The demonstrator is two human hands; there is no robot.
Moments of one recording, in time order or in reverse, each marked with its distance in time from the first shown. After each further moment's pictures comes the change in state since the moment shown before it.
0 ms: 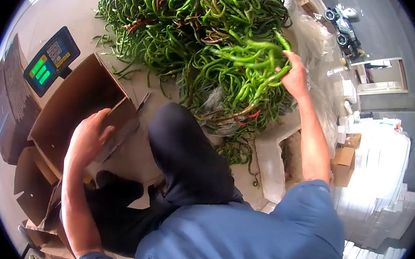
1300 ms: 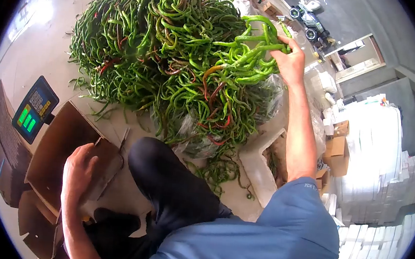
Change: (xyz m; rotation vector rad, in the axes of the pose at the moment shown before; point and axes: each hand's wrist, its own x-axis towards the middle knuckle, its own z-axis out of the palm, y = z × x) left_hand 0.015 0.014 -0.002 -0.094 0.147 0.070; right_hand 0.062 0.004 -0.090 0.349 0.364 0.273
